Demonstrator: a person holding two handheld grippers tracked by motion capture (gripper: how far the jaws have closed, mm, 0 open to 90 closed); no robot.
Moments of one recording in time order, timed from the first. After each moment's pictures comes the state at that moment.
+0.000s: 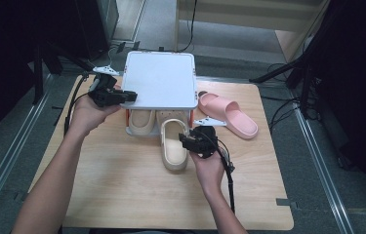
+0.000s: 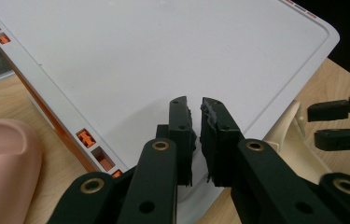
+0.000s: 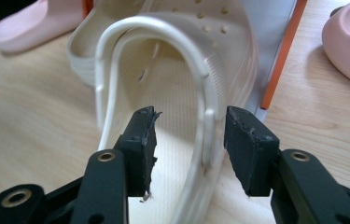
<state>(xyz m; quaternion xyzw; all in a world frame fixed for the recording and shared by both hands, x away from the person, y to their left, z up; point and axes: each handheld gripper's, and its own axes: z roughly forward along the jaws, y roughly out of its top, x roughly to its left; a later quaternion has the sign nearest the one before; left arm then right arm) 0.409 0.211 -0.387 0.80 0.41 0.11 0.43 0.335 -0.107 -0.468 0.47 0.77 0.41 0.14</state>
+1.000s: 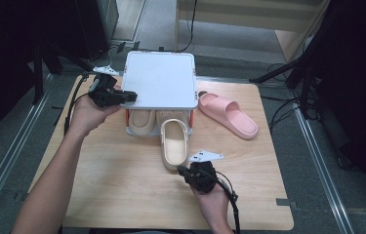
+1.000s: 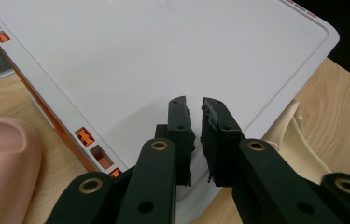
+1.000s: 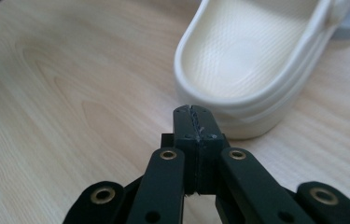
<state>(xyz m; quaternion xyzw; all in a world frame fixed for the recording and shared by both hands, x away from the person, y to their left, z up) 0.408 0.210 -0.387 0.80 0.41 0.10 0.43 0.256 -0.111 -0.504 0.40 0.82 0.40 0.06</state>
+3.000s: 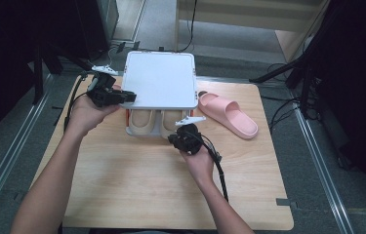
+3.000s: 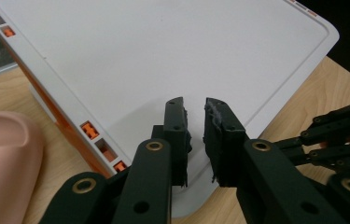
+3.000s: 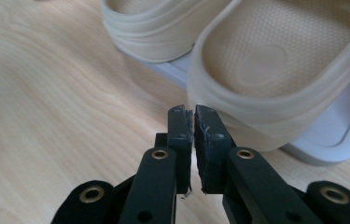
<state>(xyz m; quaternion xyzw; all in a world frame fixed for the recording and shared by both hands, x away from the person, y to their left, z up) 0.407 0.214 -0.382 0.80 0.42 0.10 0.42 0.360 -0.072 -0.496 0.39 0.83 0.39 0.08</state>
